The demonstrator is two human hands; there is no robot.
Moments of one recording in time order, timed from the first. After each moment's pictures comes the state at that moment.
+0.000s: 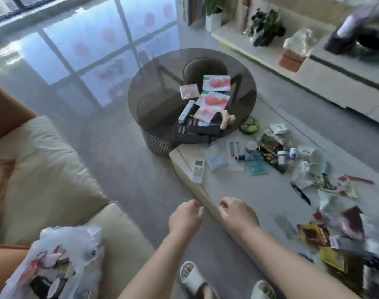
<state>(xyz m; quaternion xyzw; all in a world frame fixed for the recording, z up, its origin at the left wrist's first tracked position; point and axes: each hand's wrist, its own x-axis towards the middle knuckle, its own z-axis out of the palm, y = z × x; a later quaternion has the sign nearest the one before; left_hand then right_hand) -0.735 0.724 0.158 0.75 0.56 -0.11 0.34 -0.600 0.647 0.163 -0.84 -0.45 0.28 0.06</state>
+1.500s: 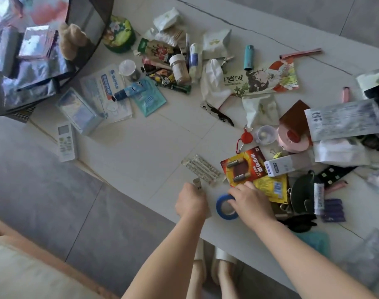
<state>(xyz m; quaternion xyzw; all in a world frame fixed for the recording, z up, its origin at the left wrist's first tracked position) -0.462 0.491 -0.105 0.65 0.62 -0.28 0.33 -0.386 0.361 -0.110 -0.86 -0.40 0.30 0.02</state>
